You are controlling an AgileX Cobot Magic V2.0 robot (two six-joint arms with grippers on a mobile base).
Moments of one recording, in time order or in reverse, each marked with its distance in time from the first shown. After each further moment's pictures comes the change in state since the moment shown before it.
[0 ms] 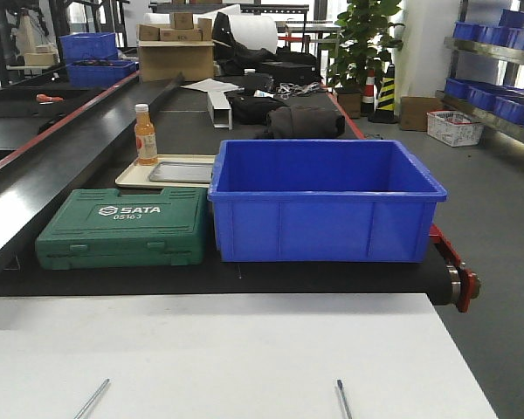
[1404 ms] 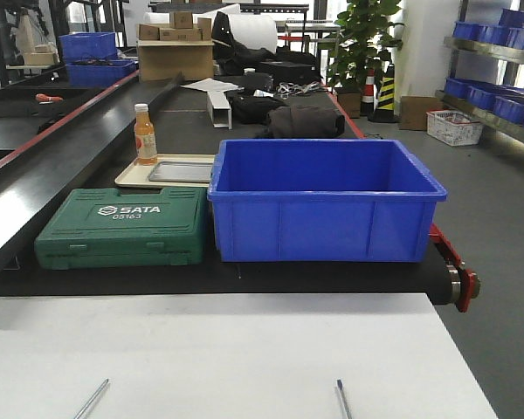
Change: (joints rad) left arm 0.000 0.901 -0.441 0.016 0.016 0.024; right arm 0.000 0.883 -0.357 0.004 -0.159 0.060
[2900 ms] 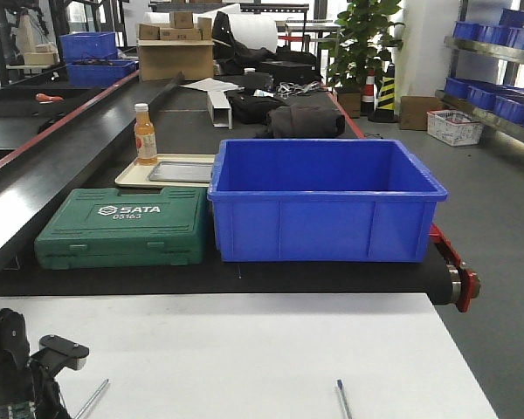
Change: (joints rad) left arm 0.000 1.209 -0.905 -0.051 0.672 0.429; right arm 0.000 0.097 -0.005 0.000 0.126 0.051
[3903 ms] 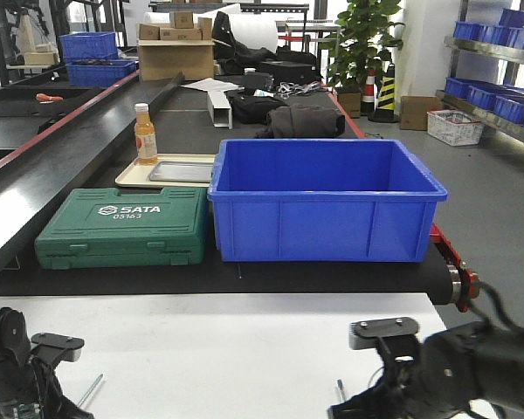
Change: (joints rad) left arm 0.000 0.016 -0.015 -0.026 -0.018 -0.149; right arm 0.229 0.830 -0.745 0.054 0.381 0.070
